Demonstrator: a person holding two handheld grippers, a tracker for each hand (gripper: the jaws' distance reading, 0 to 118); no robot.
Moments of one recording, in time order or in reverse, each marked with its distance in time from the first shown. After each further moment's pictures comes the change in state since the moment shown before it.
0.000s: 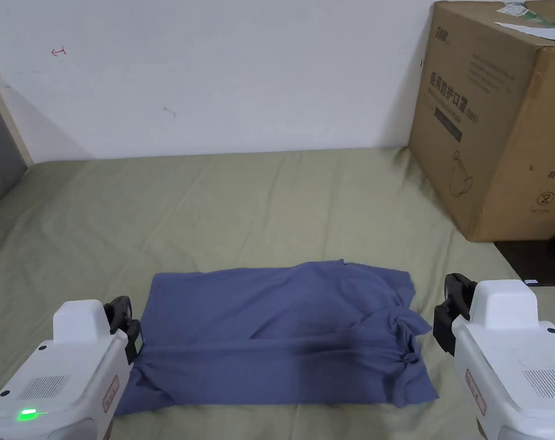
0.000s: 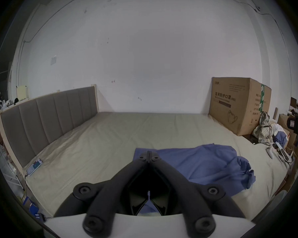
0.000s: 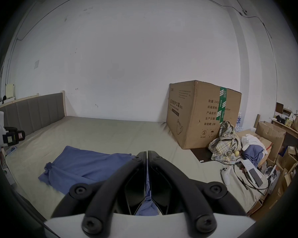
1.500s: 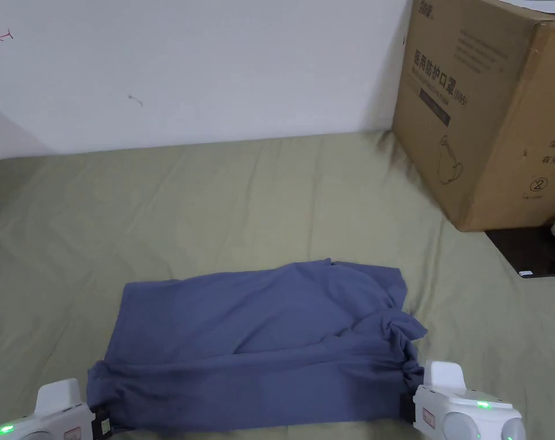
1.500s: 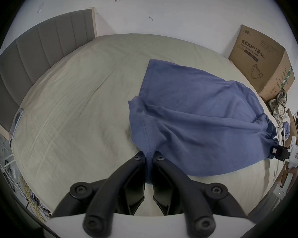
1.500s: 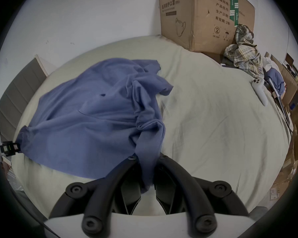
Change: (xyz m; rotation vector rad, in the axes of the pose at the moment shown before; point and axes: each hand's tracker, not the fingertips) left arm -0.065 -0.101 -0.130 -0.651 0.002 0.110; right arm 0.020 -0.178 -0.156 -0.693 0.019 -0.197
